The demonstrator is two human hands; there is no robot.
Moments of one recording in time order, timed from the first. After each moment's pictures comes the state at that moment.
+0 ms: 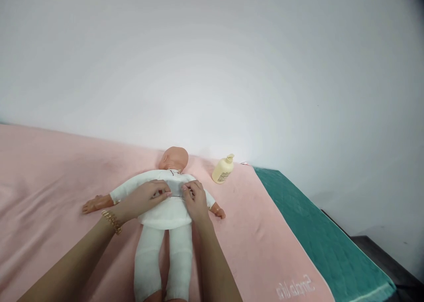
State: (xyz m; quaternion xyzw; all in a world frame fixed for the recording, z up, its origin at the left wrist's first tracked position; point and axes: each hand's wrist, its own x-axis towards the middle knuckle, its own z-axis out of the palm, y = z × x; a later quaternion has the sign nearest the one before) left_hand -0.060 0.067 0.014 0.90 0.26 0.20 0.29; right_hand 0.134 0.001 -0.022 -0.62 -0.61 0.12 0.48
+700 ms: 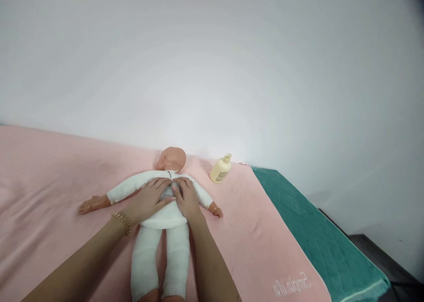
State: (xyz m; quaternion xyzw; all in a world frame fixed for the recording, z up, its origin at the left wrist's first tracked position) left_hand -0.042 0.074 -0.036 0.91 0.28 0.26 0.16; right_hand 0.129 0.017 -0.035 -0.60 -0.68 0.10 0.41
